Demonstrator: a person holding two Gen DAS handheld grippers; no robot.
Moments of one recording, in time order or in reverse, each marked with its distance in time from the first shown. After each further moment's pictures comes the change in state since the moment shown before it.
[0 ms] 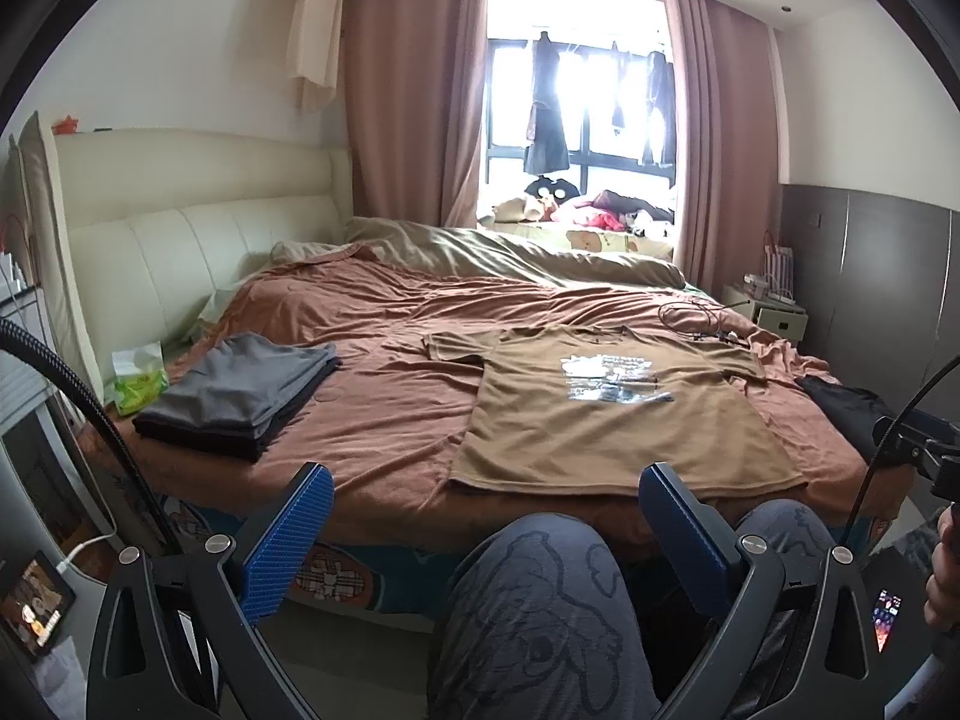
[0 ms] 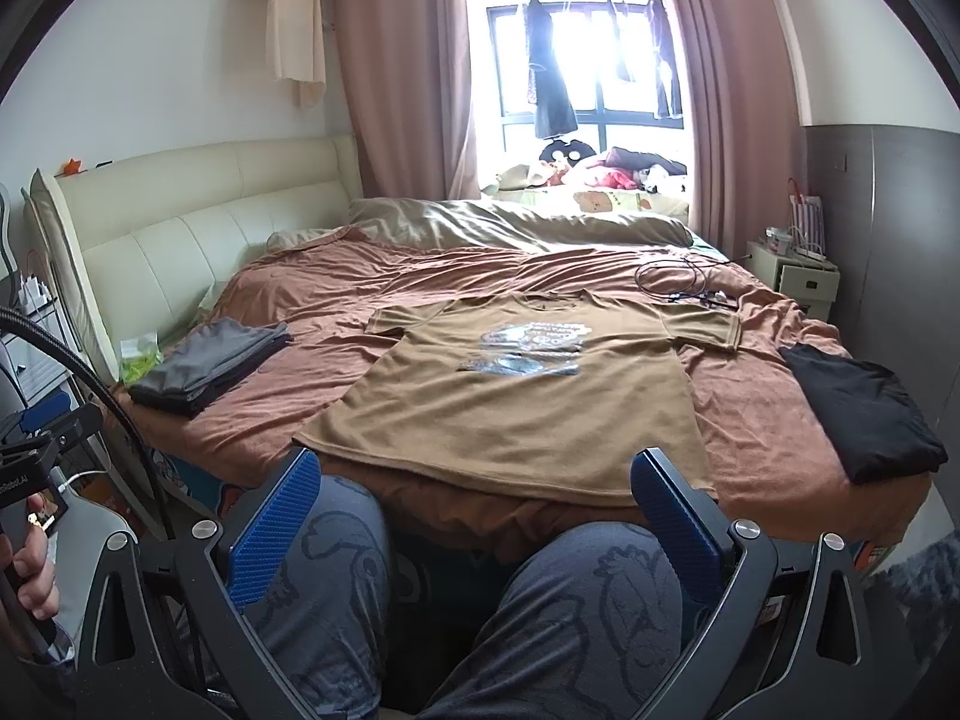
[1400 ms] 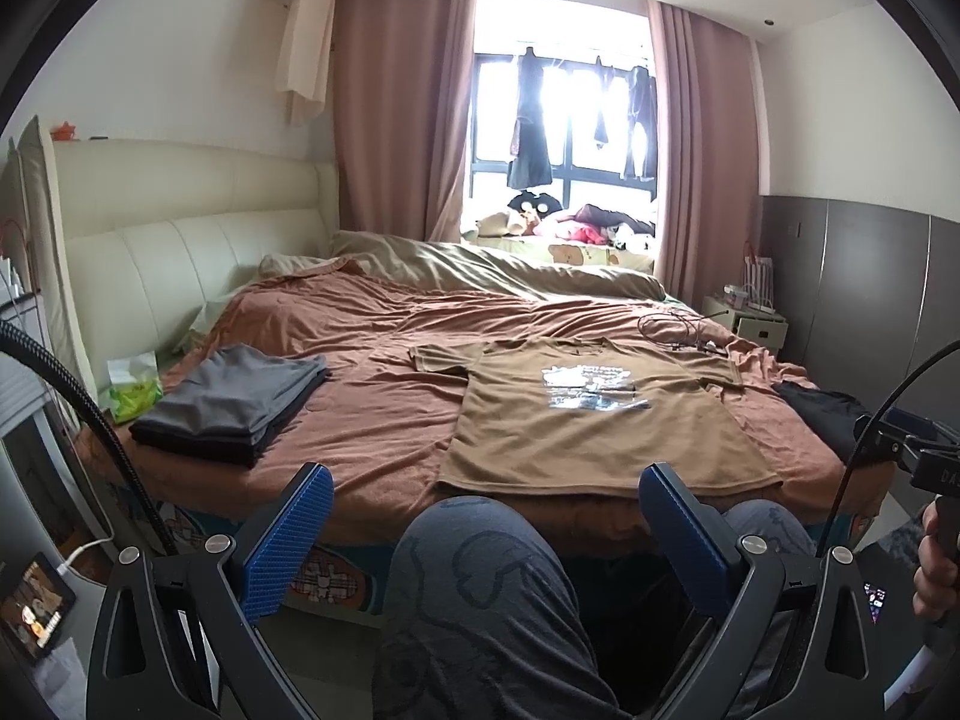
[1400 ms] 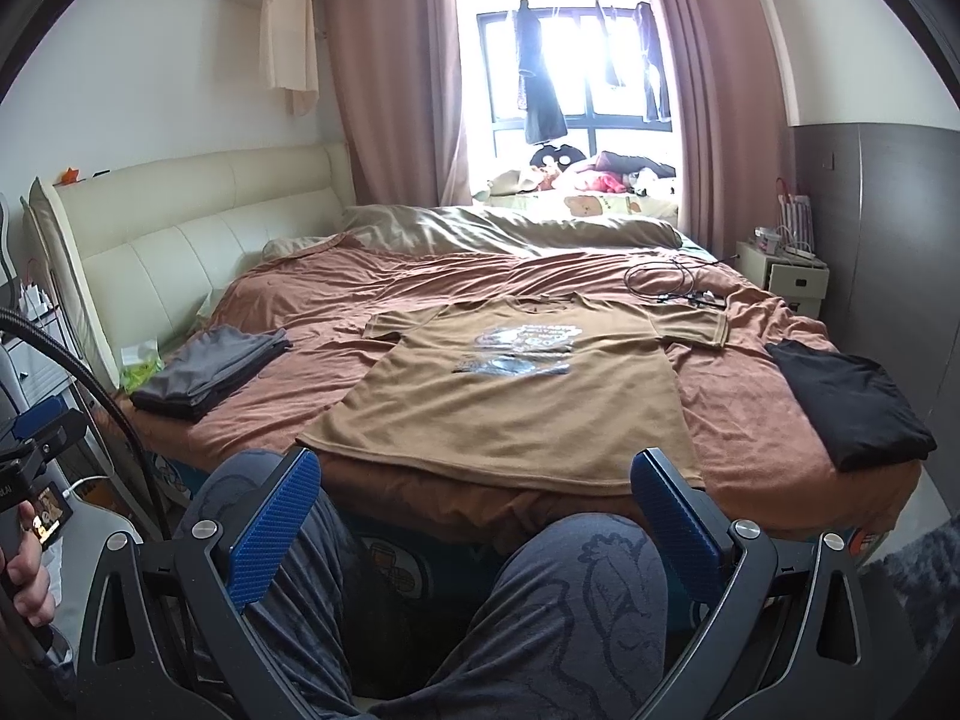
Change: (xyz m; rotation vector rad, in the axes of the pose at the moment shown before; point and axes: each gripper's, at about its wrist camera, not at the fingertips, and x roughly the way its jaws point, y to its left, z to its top) left arm -0.030 0.001 -0.002 0.003 -0.032 -0.041; right arm -0.022 0.005 -0.003 0.003 -0.012 -0.020
